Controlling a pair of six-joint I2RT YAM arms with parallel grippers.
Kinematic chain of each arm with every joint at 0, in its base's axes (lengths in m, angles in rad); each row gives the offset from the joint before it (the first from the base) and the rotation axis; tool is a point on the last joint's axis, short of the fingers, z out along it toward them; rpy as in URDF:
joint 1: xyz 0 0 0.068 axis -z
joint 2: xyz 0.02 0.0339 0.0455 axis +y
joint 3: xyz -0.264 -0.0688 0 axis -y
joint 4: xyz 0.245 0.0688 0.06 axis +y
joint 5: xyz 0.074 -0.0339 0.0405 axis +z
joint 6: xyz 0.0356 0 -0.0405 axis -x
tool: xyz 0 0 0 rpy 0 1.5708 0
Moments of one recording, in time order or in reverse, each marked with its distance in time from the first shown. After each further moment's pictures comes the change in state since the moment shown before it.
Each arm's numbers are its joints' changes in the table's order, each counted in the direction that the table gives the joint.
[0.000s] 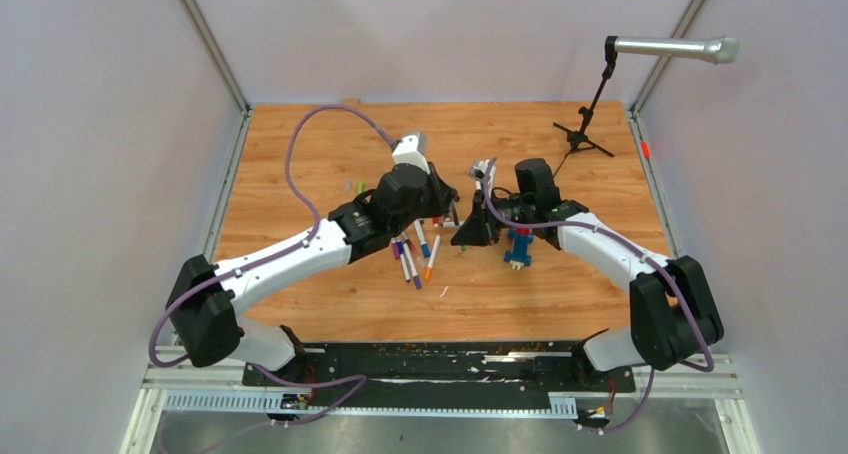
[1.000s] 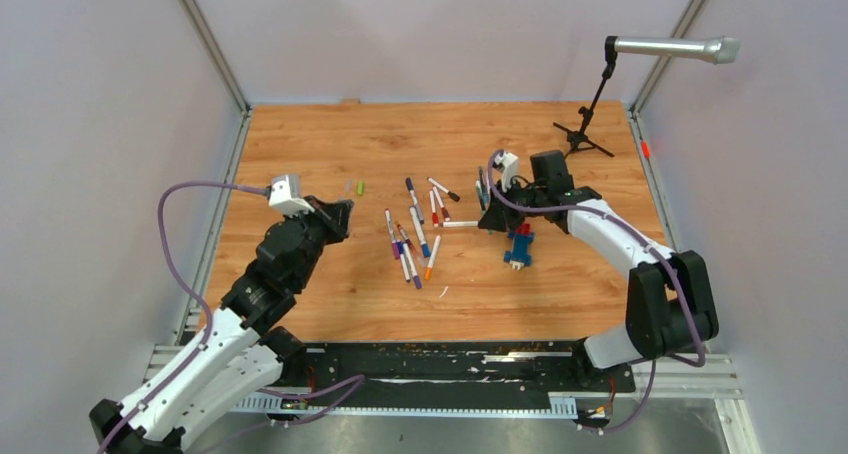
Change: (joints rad) left arm -0.264 -0.766 -0.509 -0.004 0.117 -0.118; right arm 0.098 0.035 0.085 0.219 -0.296 0.187
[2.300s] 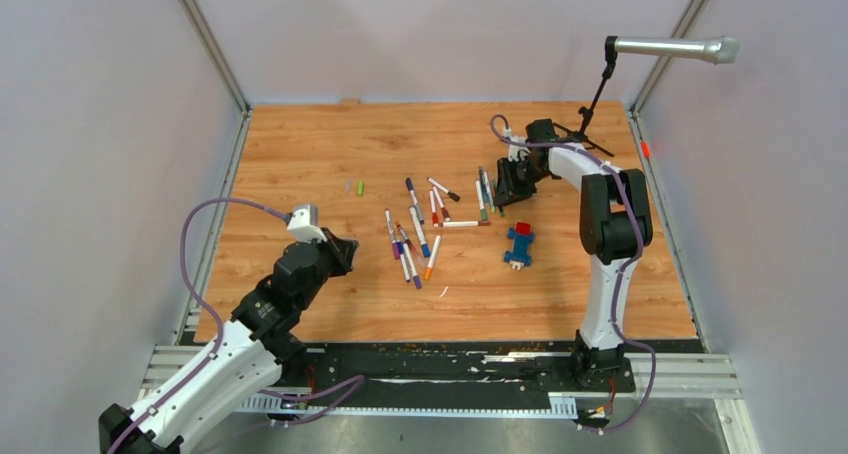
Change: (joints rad) left arm -0.001 -0.115 -0.227 0.133 -0.104 0.021; right arm 0.182 0.654 0.587 0.313 -0.235 -0.105
